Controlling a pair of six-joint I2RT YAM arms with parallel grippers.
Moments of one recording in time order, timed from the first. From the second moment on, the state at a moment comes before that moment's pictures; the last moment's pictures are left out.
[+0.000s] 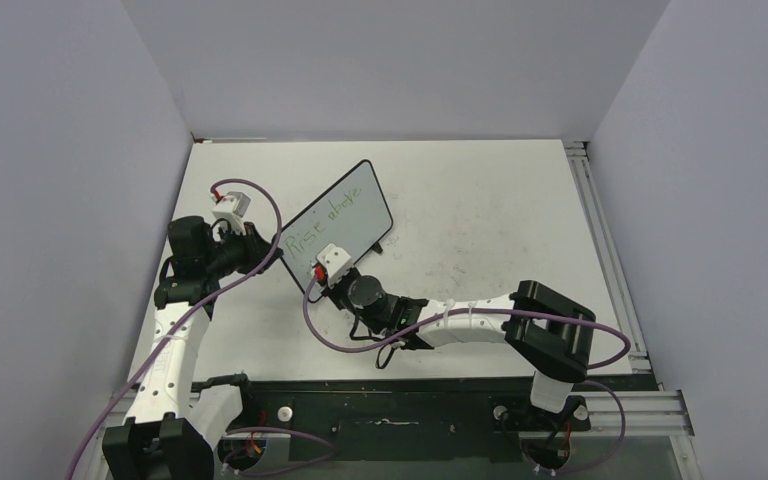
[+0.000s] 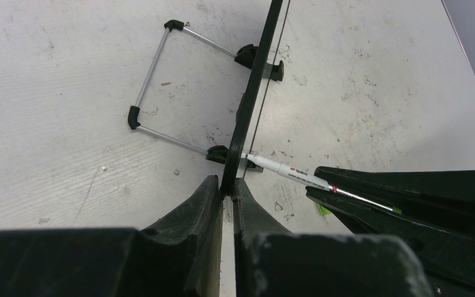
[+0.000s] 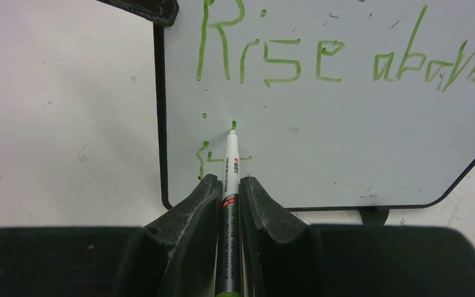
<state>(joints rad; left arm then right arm) 0.10 0.95 0.74 -0.34 0.64 -0.12 1.19 1.75 0.96 0.58 0.40 -0.07</state>
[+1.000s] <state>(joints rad) 0.10 0.95 0.74 -0.34 0.64 -0.12 1.19 1.77 0.92 0.54 0.40 -0.02</state>
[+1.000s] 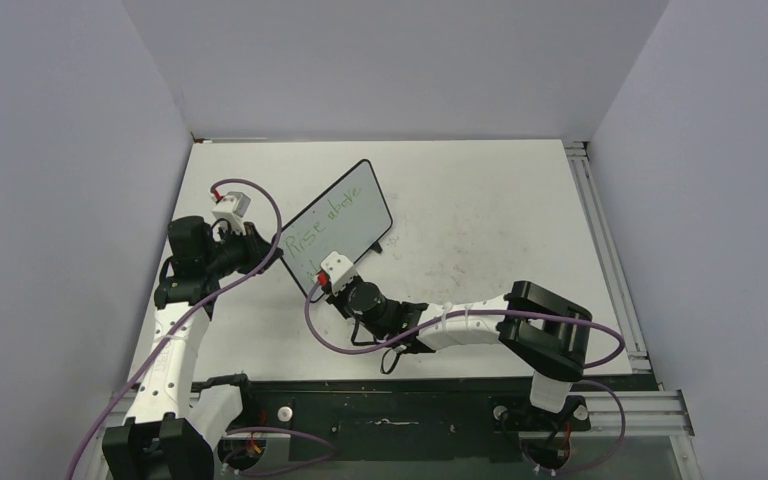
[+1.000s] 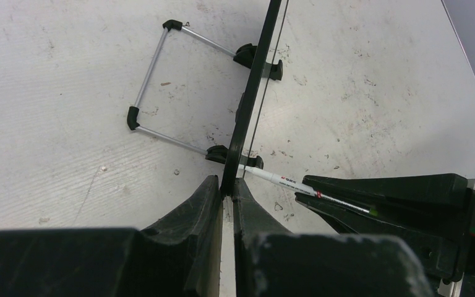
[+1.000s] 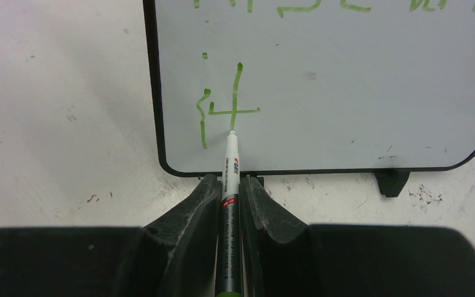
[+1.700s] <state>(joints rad) 0.10 0.95 0.74 -0.34 0.63 -0.12 1.19 1.80 0.92 0.53 0.43 -0.01</state>
